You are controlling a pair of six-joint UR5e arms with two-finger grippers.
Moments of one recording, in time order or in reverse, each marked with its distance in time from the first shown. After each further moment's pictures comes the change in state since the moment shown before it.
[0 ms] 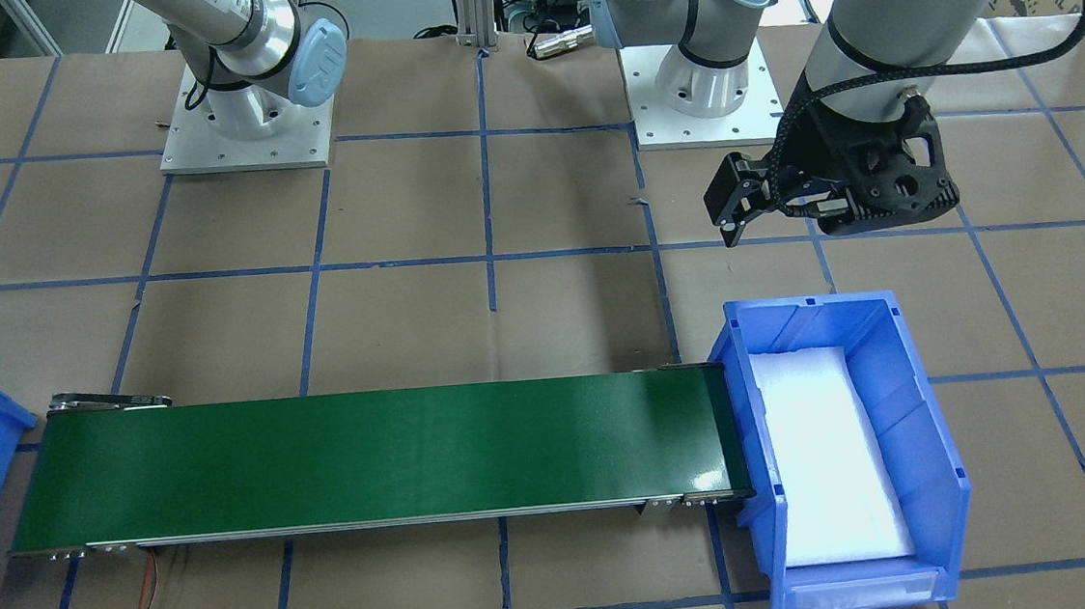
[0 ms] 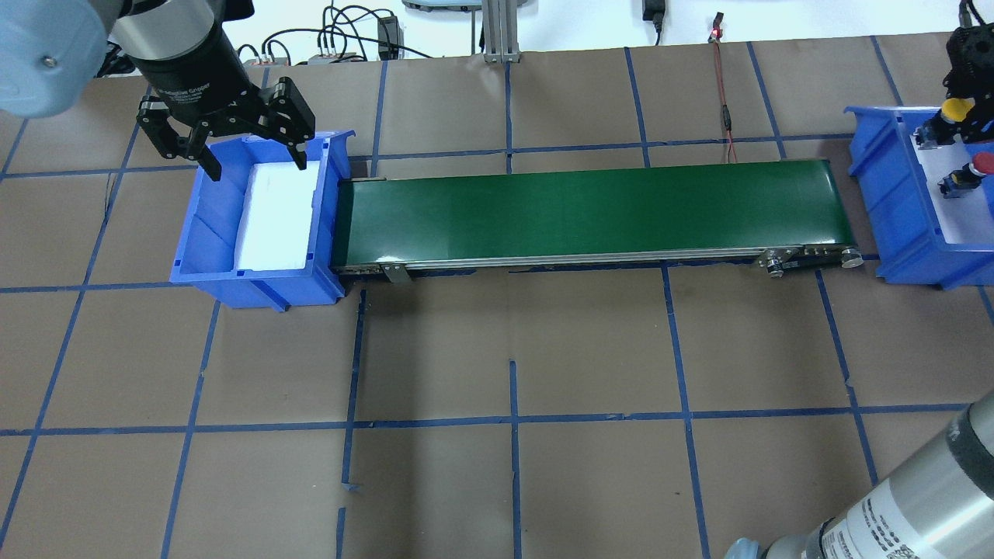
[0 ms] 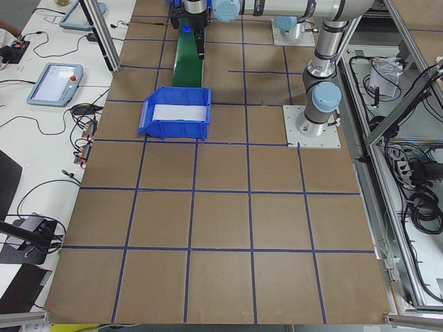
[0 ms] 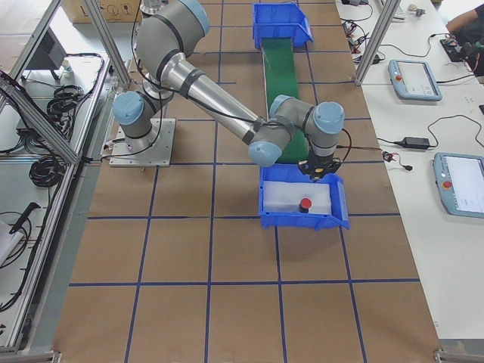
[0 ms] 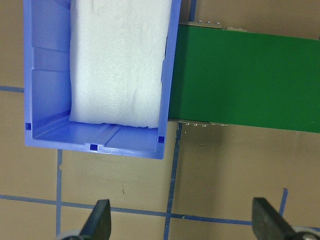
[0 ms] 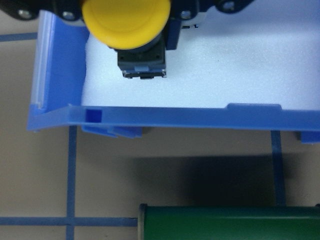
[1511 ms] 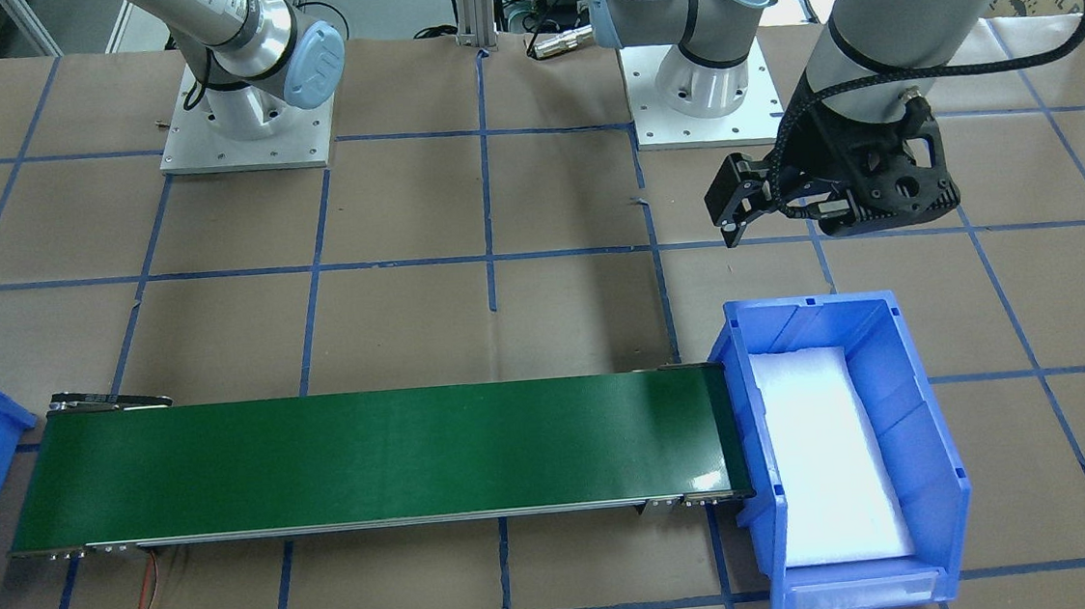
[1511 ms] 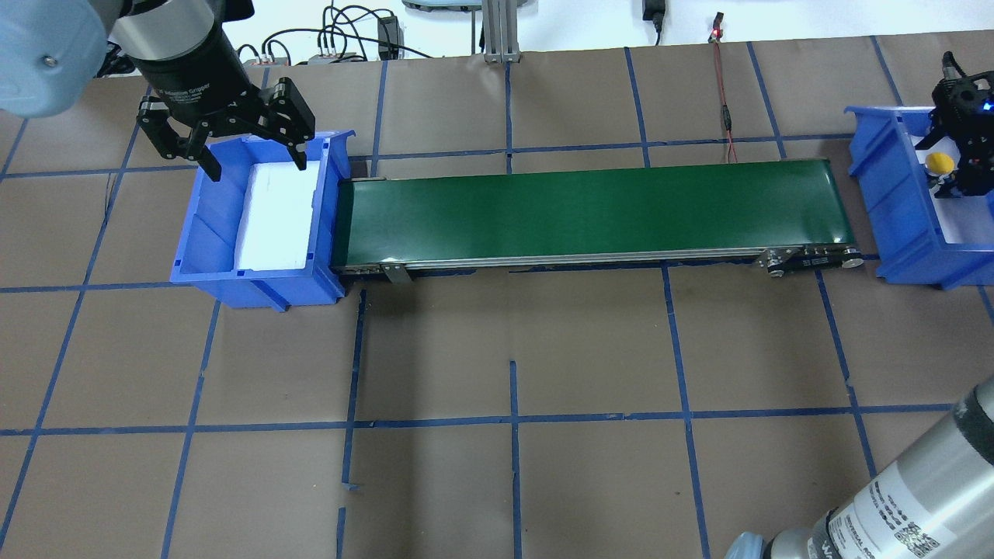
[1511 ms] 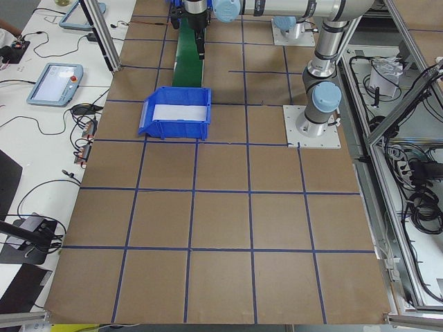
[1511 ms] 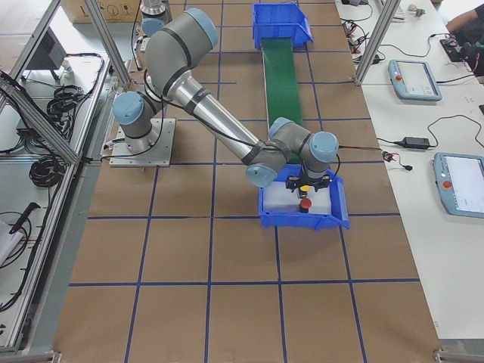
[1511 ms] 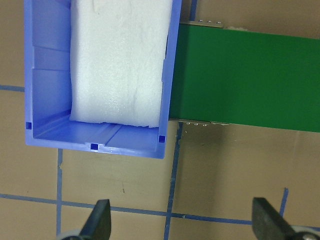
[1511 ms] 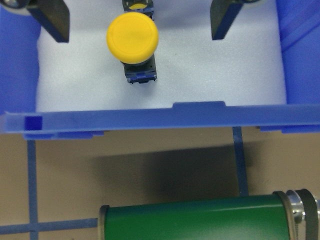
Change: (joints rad) left arm 0.001 0.000 0.000 -0.002 0.000 -0.001; right arm -0.019 -0.057 0.026 0.100 -0.002 0.094
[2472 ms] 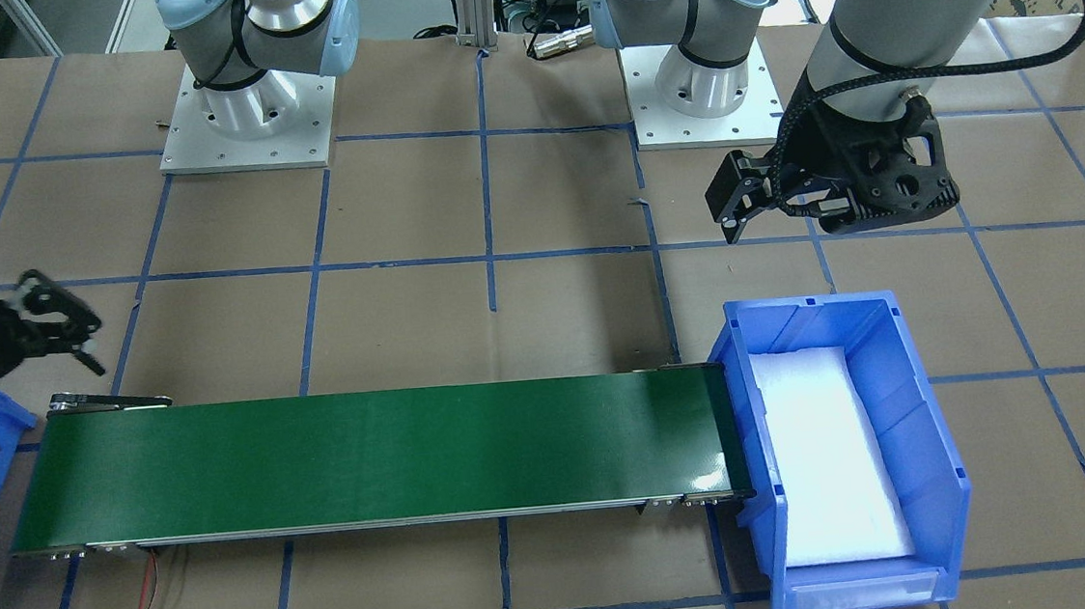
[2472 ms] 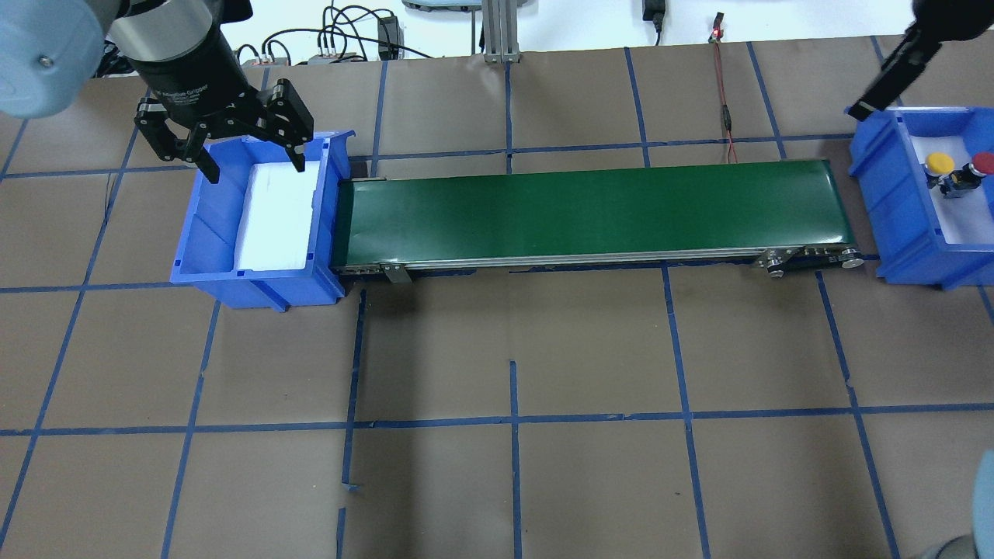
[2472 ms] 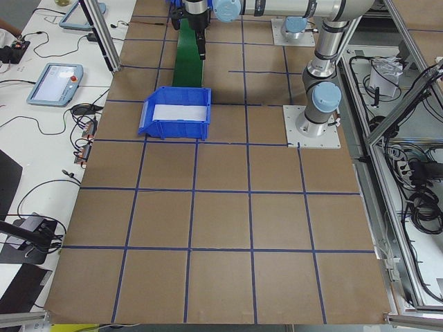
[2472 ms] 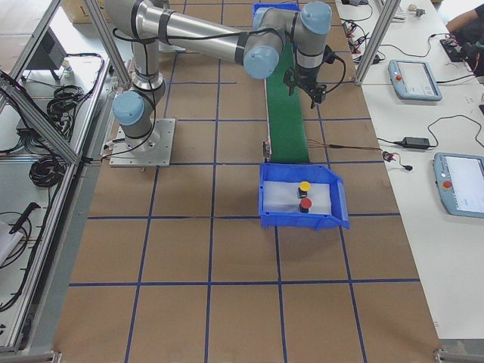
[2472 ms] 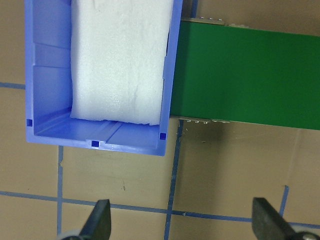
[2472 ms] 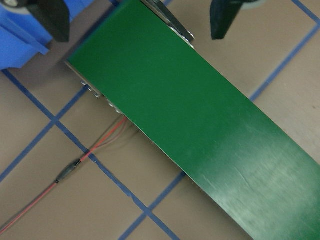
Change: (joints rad) left arm 0.002 0.003 -0.001 -0.015 0.000 0.001; right arm 0.431 -0.250 0.009 0.194 -0.002 1.215
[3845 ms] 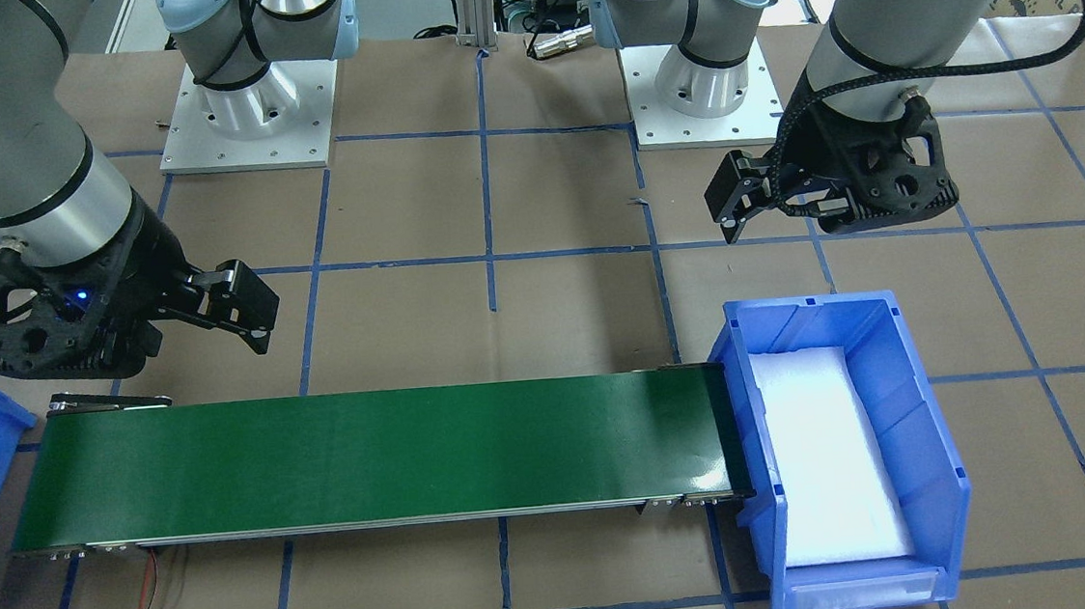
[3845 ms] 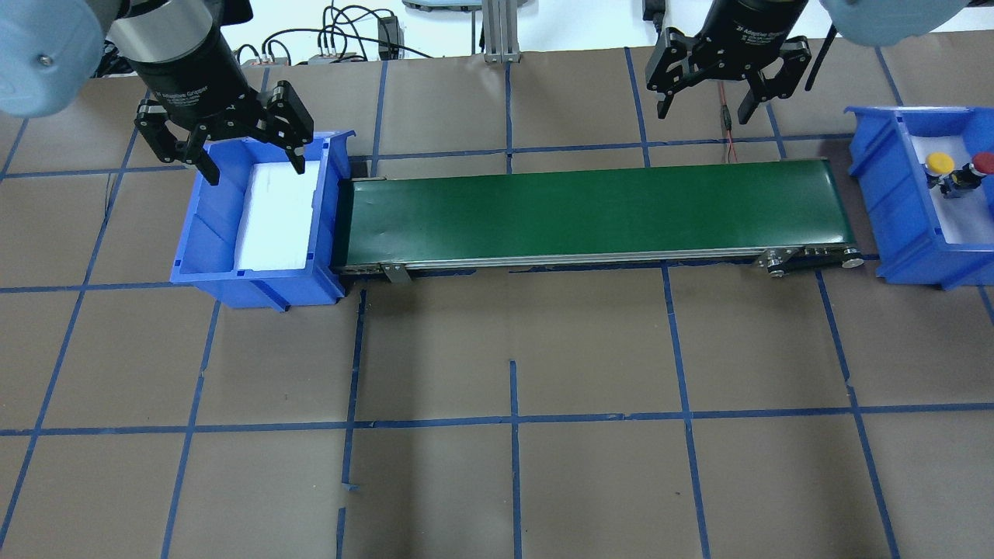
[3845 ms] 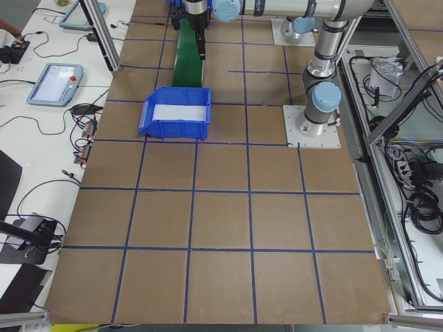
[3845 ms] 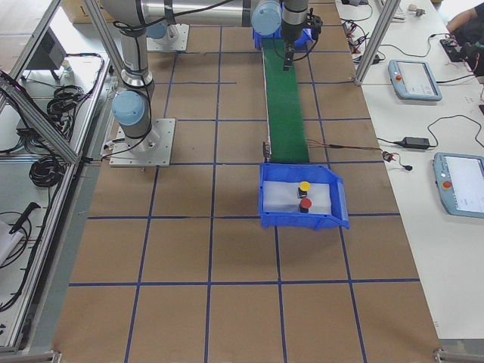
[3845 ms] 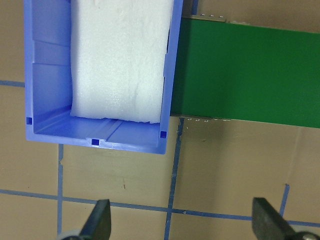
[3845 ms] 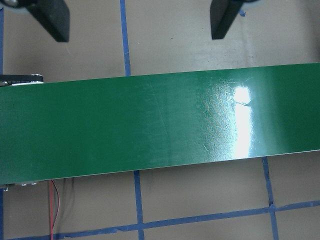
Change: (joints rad) left arm 0.000 -0.001 0.000 0.000 -0.001 0.000; right arm 0.166 -0.018 -0.017 0.096 -0.003 0.924
